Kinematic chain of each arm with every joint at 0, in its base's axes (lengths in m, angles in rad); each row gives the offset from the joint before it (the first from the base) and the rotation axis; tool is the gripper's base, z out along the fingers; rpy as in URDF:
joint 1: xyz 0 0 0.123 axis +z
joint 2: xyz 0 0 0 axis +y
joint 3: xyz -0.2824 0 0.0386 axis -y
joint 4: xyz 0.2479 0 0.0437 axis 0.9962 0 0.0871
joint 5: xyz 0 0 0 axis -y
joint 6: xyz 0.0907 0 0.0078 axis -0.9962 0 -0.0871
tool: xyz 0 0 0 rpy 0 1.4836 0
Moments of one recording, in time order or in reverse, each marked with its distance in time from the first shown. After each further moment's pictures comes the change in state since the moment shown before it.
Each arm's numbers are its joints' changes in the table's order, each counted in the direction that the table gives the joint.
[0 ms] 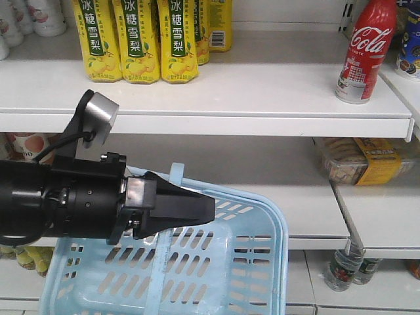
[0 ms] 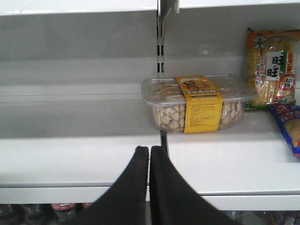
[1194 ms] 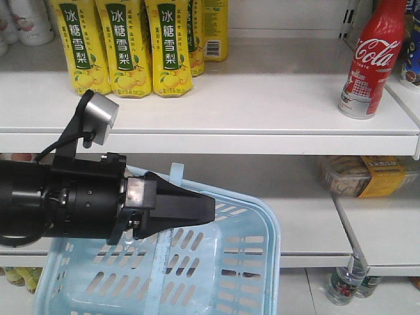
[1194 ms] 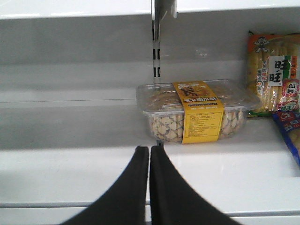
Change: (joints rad) left arm 0.000 0.000 0.000 0.000 0.000 0.000; right arm 0.000 0.000 0.000 0.000 0.000 0.000
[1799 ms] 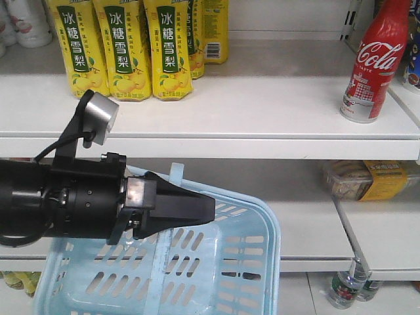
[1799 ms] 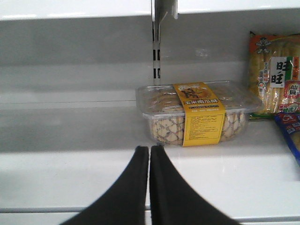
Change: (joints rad) left arm 0.000 0.000 0.000 0.000 0.000 0.000; right arm 0.000 0.000 0.000 0.000 0.000 0.000
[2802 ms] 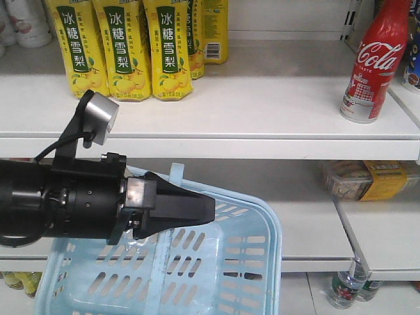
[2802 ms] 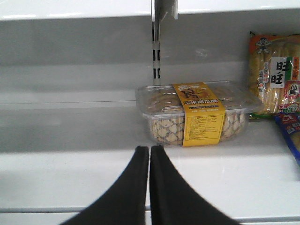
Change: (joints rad) left arm 0.000 0.000 0.000 0.000 0.000 0.000; right arm 0.000 0.000 0.000 0.000 0.000 0.000
